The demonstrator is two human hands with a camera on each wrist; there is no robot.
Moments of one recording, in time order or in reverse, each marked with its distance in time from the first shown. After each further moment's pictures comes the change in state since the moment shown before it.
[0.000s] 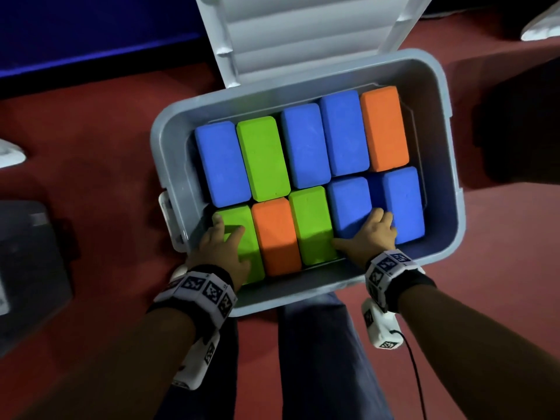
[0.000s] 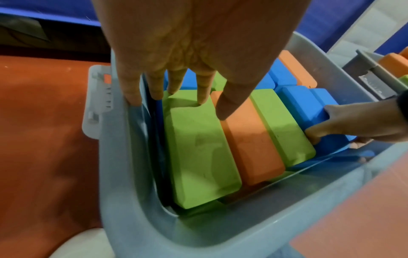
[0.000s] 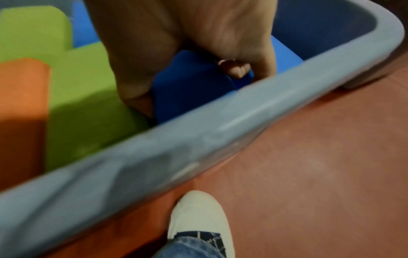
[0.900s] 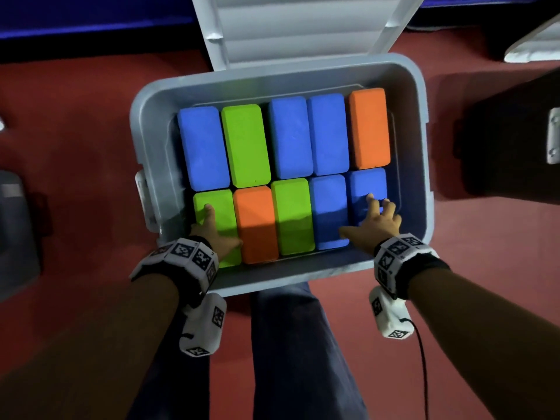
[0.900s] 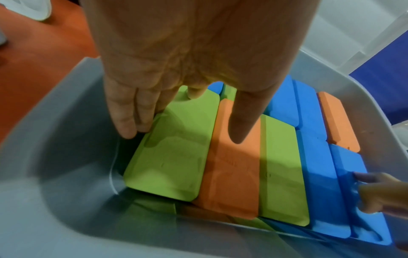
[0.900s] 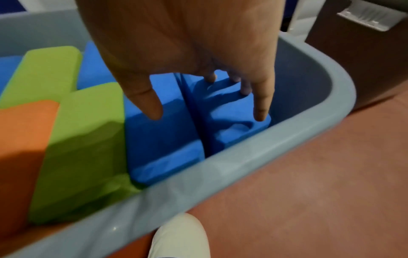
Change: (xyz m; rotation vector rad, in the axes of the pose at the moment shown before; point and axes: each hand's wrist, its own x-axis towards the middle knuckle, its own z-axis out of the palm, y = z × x) left_hand 0.015 0.025 0.015 -0.542 -0.077 -0.266; right_hand 0.016 0.034 -0.050 -0.091 -0.147 -0.062
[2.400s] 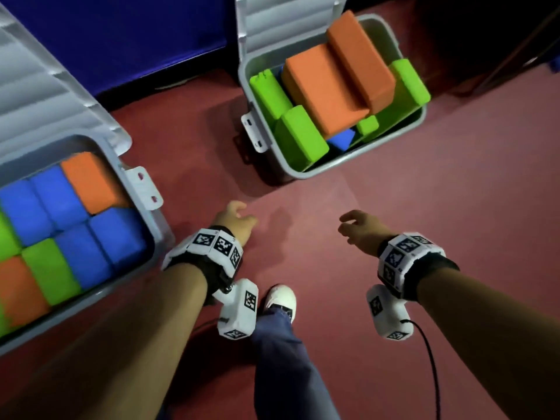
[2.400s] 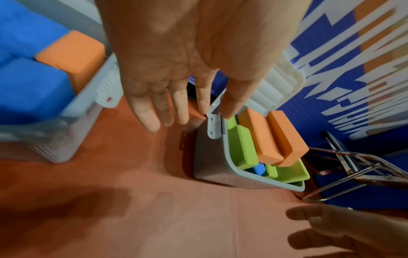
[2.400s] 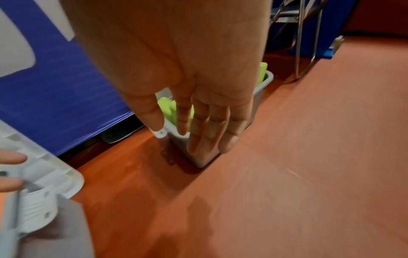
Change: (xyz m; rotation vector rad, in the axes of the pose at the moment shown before) left_hand -0.259 0.409 0.350 -0.085 0.051 0.424; right_hand -0.017 0.518 -0.216 0.554 0.005 0.053
